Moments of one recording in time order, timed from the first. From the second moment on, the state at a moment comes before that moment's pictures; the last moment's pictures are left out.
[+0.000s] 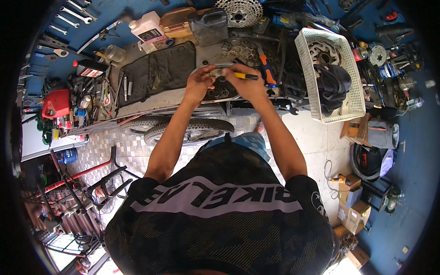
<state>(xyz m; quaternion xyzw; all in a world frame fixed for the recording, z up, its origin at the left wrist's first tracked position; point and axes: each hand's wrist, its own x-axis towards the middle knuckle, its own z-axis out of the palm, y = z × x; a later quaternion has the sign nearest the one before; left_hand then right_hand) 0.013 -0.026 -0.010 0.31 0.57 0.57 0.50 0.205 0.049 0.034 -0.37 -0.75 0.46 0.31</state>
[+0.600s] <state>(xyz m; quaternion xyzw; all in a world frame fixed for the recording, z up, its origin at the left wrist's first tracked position) 0.005 -0.029 -0.007 0.36 0.67 0.50 0.42 0.192 0.051 0.036 -0.35 -0.78 0.37 0.36</state>
